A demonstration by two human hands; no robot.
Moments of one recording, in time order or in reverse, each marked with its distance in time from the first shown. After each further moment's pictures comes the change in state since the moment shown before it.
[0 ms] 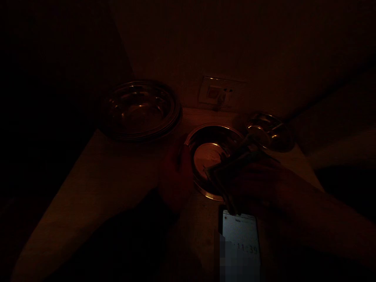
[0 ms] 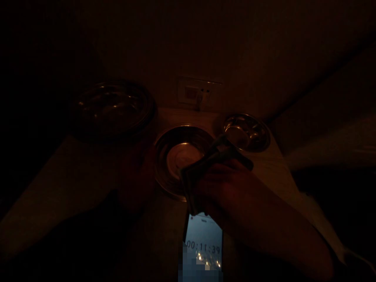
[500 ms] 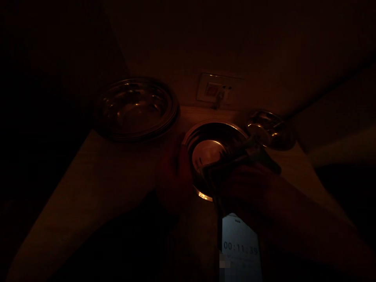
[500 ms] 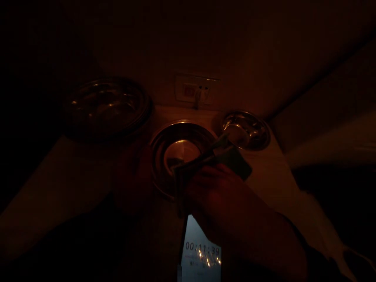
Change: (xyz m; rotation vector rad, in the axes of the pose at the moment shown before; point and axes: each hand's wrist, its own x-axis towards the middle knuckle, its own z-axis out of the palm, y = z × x) left_hand -0.003 0.000 0.001 0.057 0.051 0.049; right_hand 0.006 -0.010 0.017 0.005 0.001 0.034
